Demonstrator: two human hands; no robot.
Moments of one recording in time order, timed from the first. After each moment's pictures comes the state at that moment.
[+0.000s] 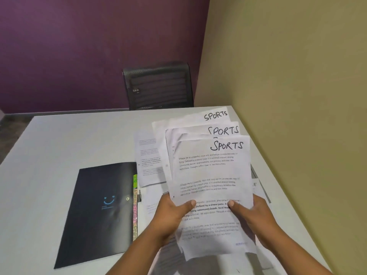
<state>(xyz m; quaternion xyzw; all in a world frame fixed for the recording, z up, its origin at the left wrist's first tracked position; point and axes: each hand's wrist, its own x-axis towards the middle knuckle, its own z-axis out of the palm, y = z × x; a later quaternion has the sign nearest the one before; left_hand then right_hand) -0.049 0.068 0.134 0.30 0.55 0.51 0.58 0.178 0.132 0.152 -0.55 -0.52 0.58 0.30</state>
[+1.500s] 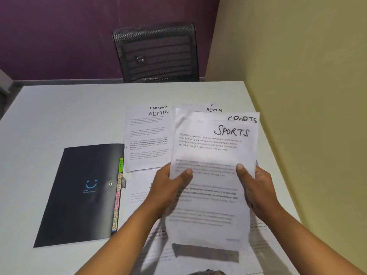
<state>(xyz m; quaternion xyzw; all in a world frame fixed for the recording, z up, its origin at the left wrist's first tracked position) -0.009 0.154 0.132 0.26 0.58 0.55 0.54 0.202 0.239 0.131 -0.52 -0.46 0.63 0.34</state>
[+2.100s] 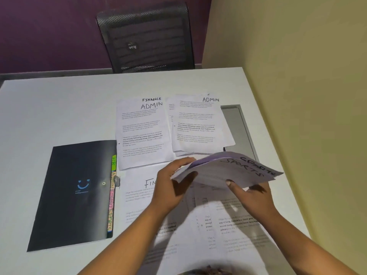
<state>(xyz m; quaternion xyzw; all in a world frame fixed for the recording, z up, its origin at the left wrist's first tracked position) 0.002 0.173 0.093 0.47 0.62 0.54 0.33 0.214 0.232 0.111 -0.60 -0.61 0.46 0.24</state>
